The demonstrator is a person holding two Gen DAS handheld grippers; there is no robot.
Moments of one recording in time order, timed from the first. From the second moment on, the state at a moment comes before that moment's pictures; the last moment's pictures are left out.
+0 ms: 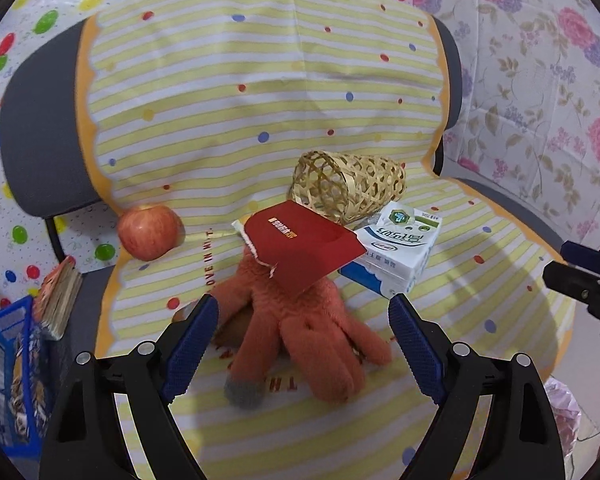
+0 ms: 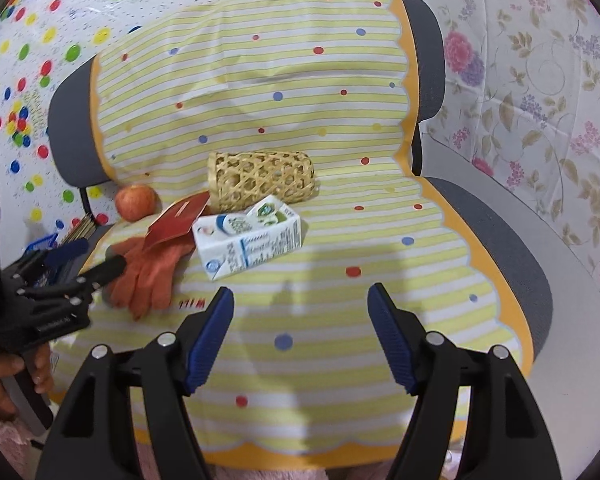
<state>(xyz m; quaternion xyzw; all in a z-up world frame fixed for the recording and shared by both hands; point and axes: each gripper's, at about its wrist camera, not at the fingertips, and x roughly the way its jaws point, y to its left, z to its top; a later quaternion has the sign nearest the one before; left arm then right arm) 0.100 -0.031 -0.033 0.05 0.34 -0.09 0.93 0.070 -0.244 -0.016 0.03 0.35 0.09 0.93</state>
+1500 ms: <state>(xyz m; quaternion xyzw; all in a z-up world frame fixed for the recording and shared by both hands) 0.086 0.026 -0.012 -0.07 0.29 -0.11 0.95 0.138 -0.189 -0.058 -0.04 0.39 -0.02 0.92</state>
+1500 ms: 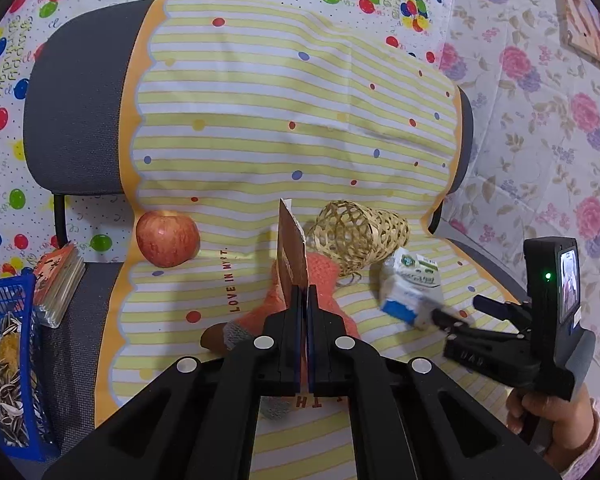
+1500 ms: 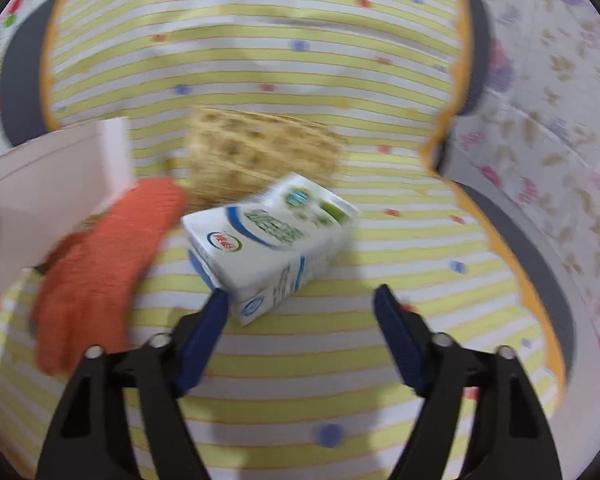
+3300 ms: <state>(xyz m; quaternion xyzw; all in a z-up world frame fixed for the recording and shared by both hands) -0.065 -0.070 0.022 -0.04 0.24 -0.26 0.93 -0.058 -0.271 0.002 0.03 0.32 0.05 0.94</state>
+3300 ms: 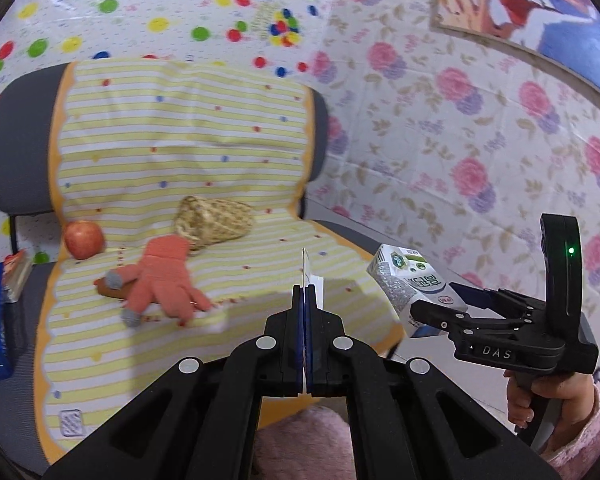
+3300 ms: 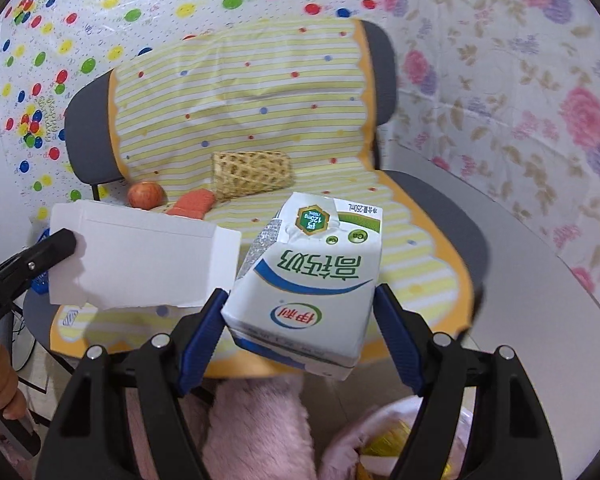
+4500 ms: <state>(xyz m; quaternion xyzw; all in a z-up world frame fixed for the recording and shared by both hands) -0.107 -0.248 -0.067 0.07 0.34 -0.41 0.84 -0.197 -0.408 -0.084 0.10 0.41 -0.12 0.90</state>
